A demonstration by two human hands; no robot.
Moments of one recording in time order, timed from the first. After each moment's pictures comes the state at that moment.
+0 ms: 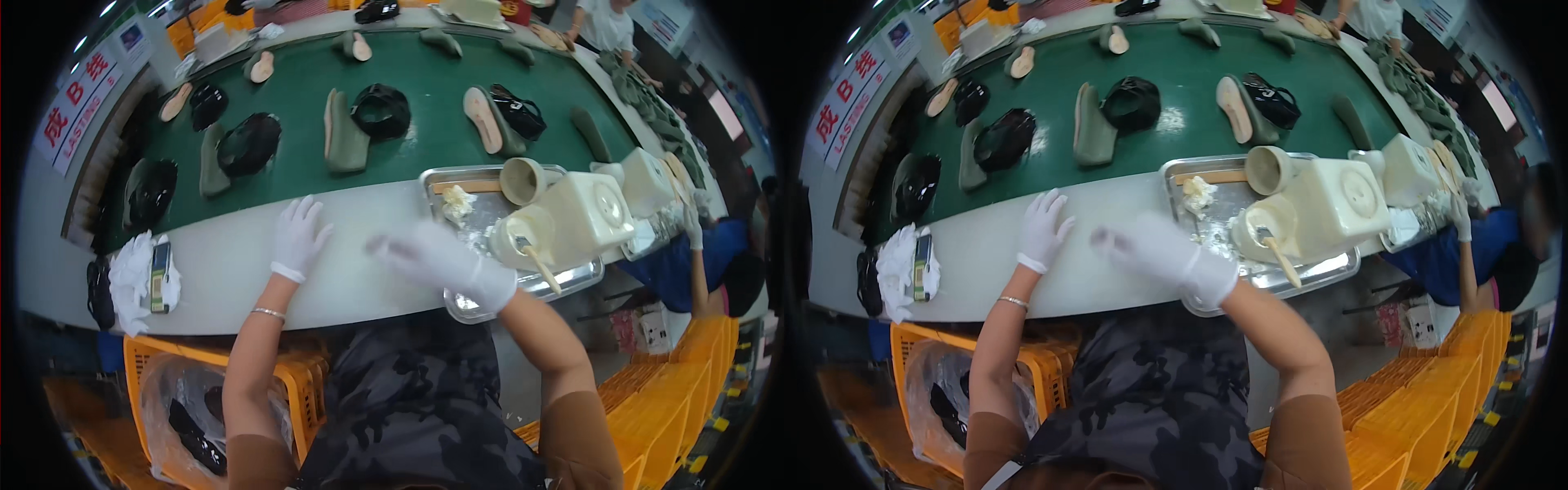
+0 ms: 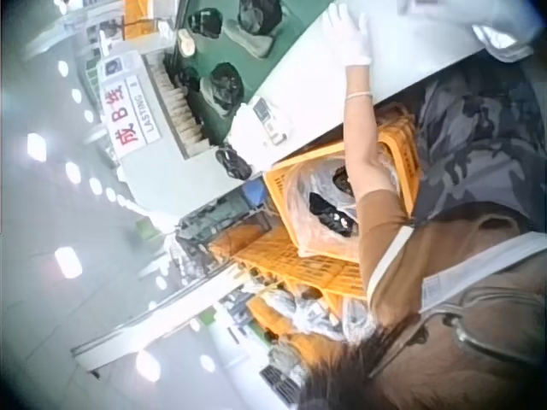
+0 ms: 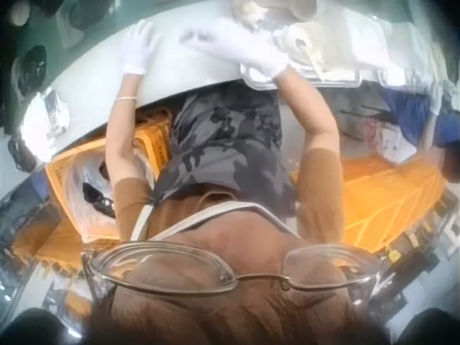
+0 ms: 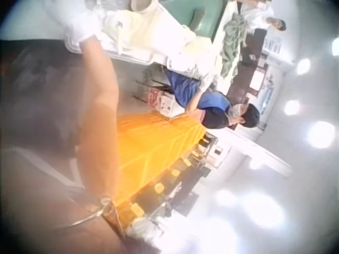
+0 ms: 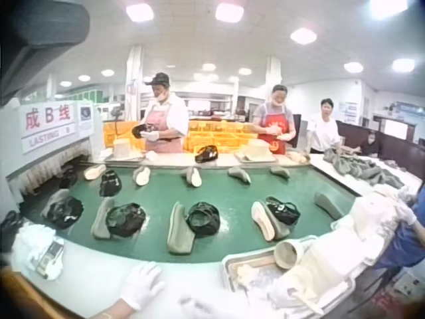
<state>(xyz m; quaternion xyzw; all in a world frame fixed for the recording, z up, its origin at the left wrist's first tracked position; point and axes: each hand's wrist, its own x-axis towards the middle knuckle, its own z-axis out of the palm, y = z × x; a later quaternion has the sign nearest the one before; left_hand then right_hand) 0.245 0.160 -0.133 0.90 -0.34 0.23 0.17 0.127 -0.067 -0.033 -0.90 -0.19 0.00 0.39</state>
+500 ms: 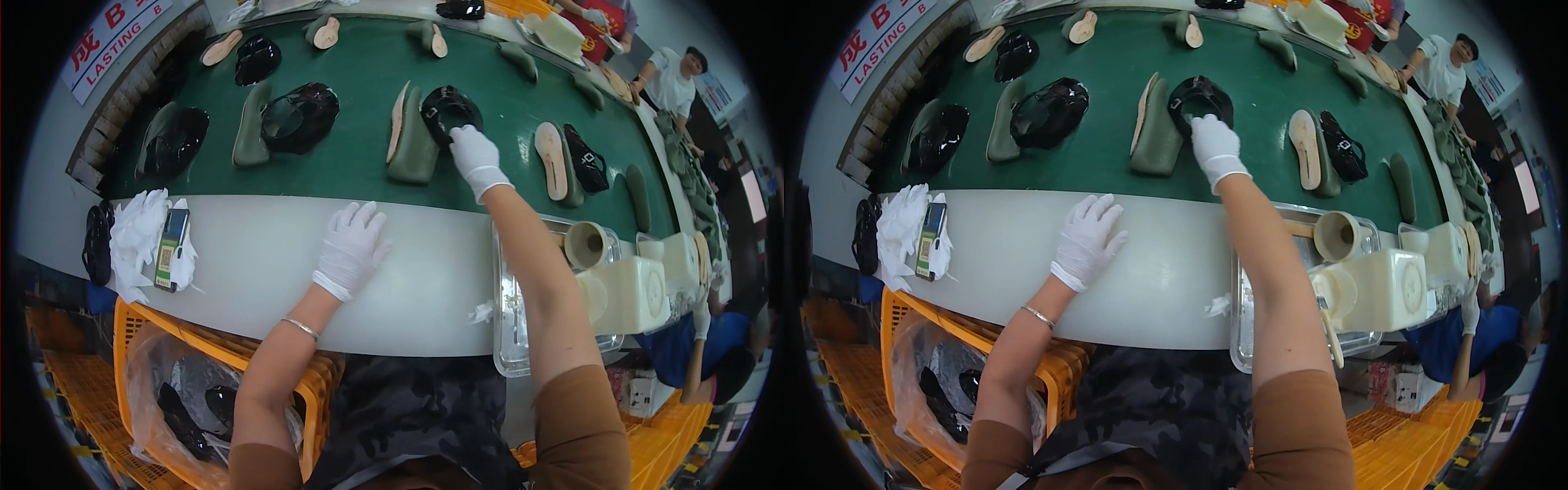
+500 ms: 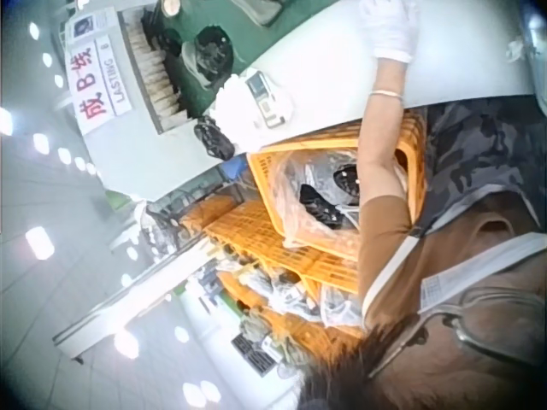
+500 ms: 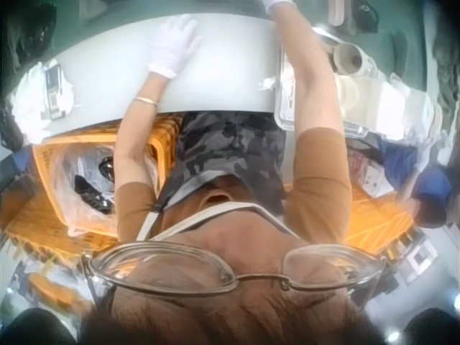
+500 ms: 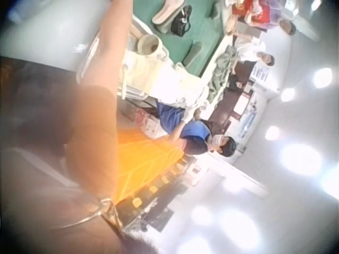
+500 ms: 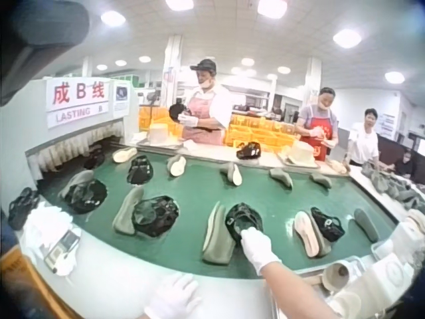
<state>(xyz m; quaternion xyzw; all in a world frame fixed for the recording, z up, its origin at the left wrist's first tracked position) 0.246 0.164 -0.121 0.92 -0.30 0.19 0.19 0.383 -0.097 -0.108 -0.99 -0.02 -0.11 0.00</state>
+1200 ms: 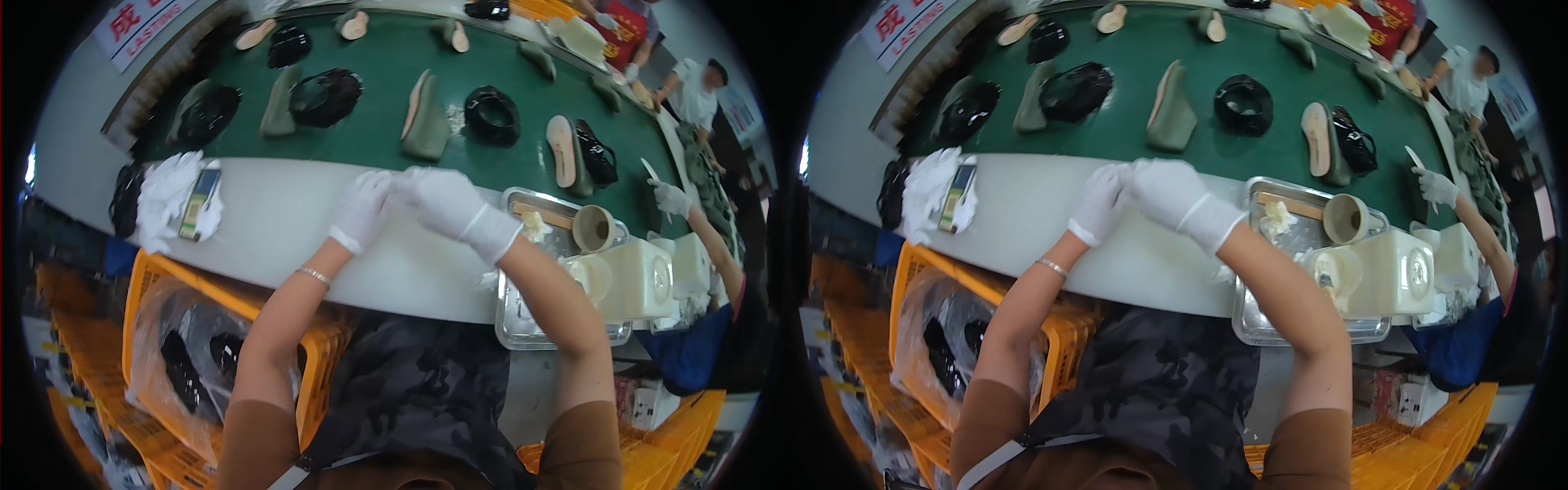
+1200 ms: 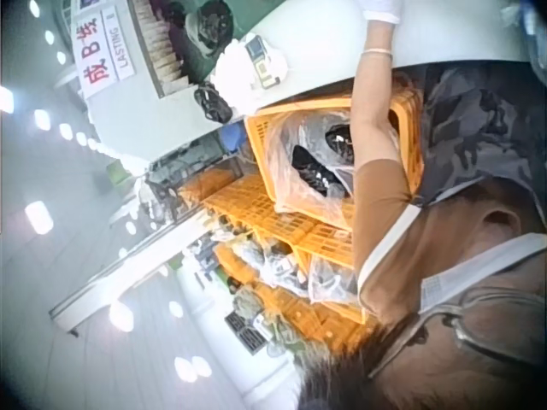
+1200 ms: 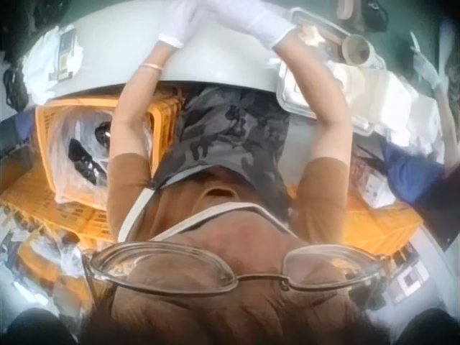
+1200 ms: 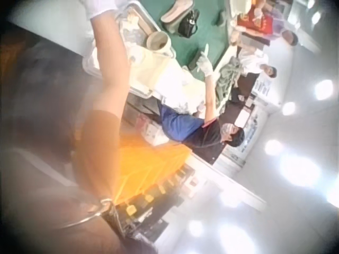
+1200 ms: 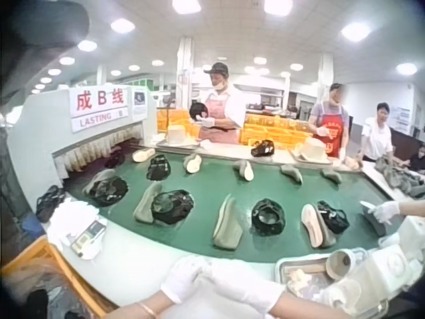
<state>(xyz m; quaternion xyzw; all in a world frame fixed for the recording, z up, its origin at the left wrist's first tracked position) 0.257 0.177 -0.144 0.89 -0.30 0.19 0.29 0.232 -0.005 -0.031 -0.93 -0.34 -0.06 0.13</state>
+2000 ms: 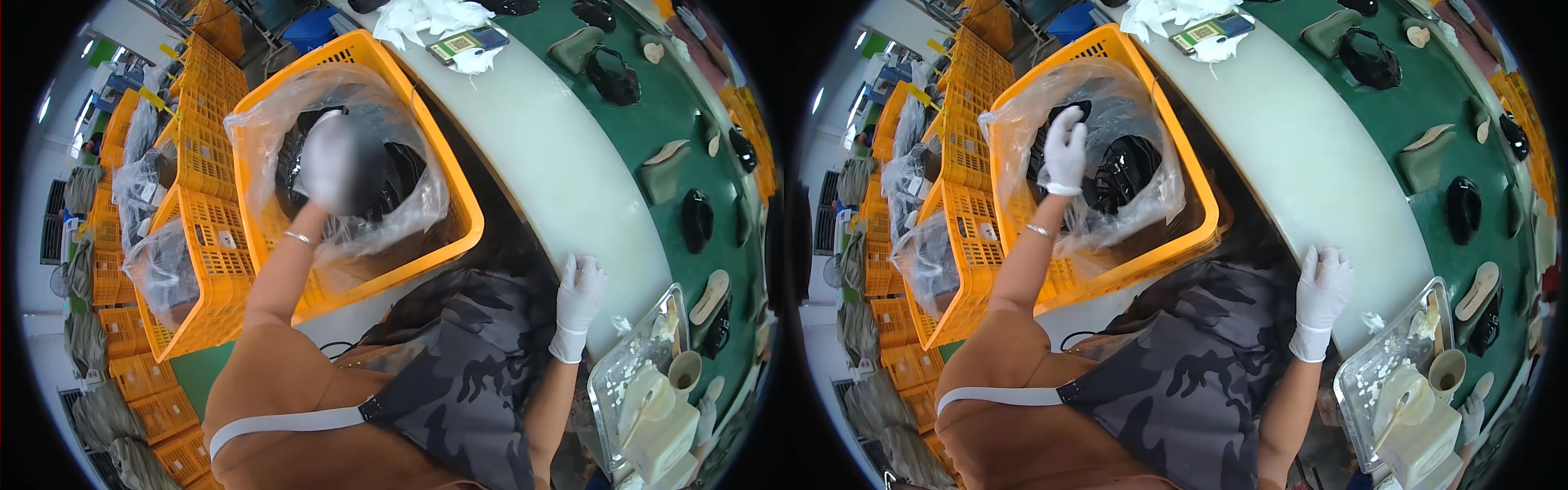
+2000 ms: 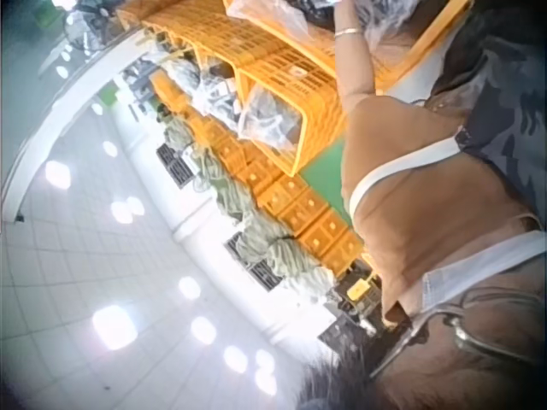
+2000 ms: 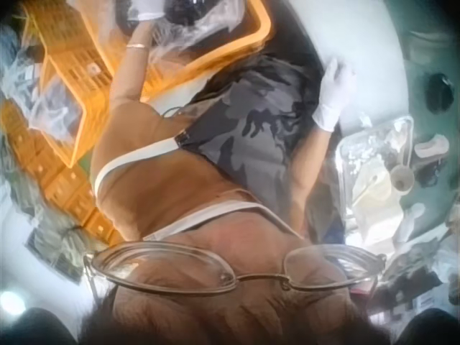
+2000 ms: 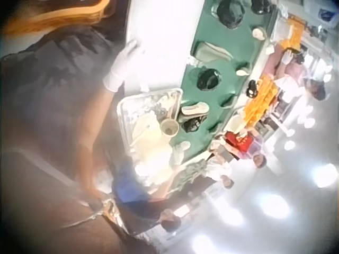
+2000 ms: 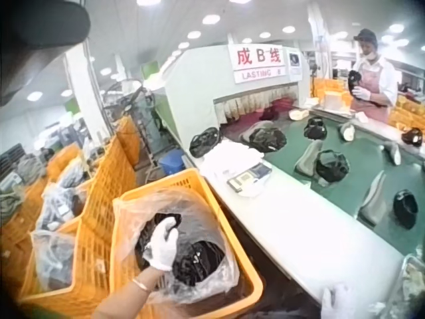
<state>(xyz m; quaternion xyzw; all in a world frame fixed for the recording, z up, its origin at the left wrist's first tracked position) -0.038 0.459 -0.147 0.80 0.25 0.48 0.28 0.095 0.051 -0.128 -0.90 -0.29 -0.18 0.26</state>
